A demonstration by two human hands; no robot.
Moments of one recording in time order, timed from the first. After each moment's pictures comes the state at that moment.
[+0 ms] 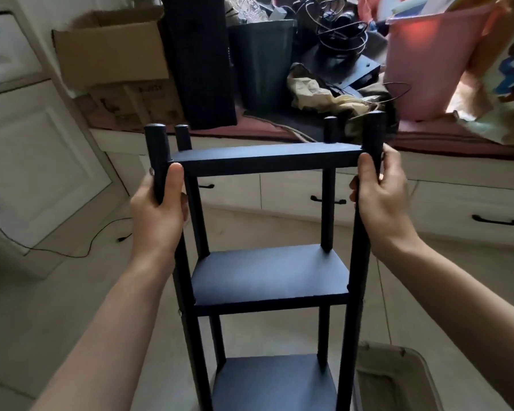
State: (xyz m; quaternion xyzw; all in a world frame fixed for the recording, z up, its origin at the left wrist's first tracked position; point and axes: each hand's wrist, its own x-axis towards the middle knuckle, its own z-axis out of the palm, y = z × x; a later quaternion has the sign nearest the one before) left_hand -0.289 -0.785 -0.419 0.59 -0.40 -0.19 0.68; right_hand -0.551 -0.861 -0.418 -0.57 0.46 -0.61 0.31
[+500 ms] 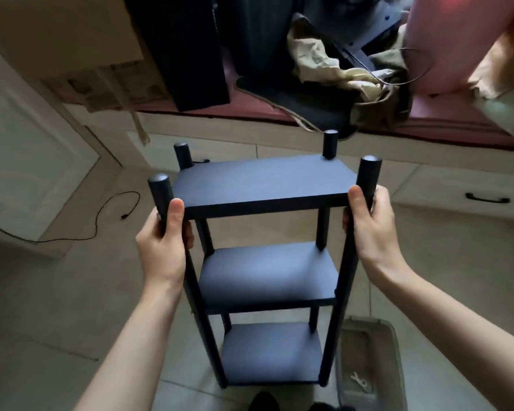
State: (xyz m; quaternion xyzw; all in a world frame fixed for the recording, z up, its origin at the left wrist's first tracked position) left_hand -0.281 -0.828 -0.358 0.66 -0.32 -0.26 0.62; right_hand -0.545 -0.898 -0.368 -0.50 0.56 -0.49 0.43
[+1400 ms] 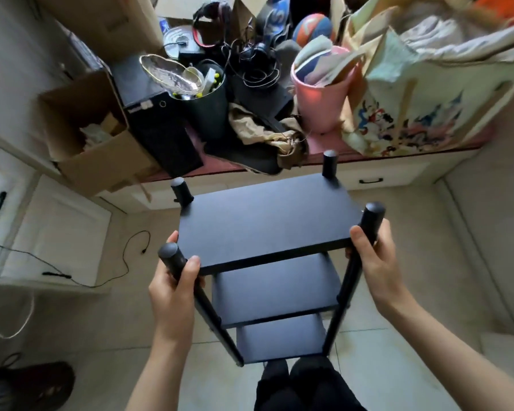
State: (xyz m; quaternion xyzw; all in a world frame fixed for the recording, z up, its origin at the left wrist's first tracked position) left_hand -0.325 -0.709 0.047 0.62 -0.37 -0.44 0.54; right_hand -0.616 -0.725 0.035 -0.41 0.56 -0.55 0.47
